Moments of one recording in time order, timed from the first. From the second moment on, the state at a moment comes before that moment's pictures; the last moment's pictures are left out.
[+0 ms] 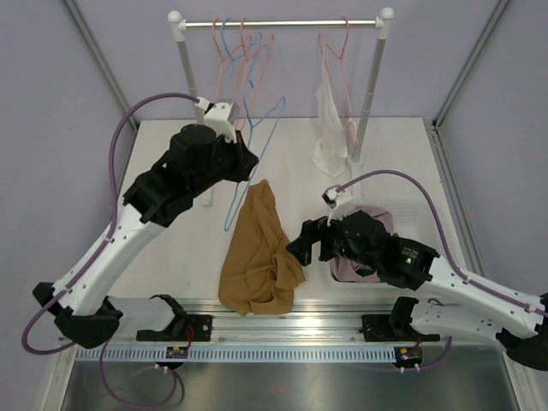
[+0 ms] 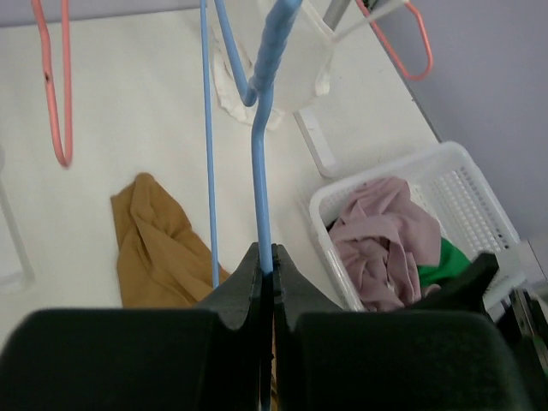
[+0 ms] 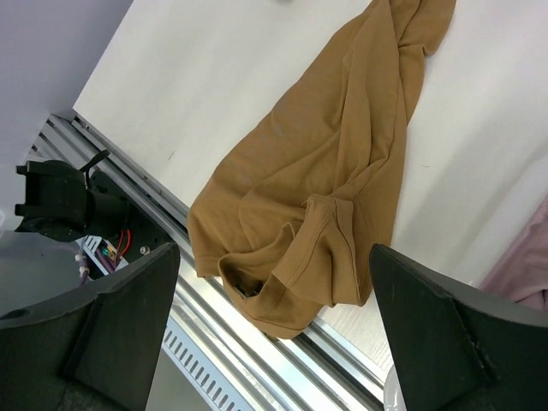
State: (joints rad) left arm -0.72 1.19 1.52 -0.67 -0.11 -0.40; right arm 1.05 0.91 0.87 -0.40 0.17 0.57
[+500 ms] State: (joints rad) left arm -0.63 1.88 2.43 -0.86 -0.18 -0.33; right arm 1.05 0.71 0.80 -0.45 0.14 0.58
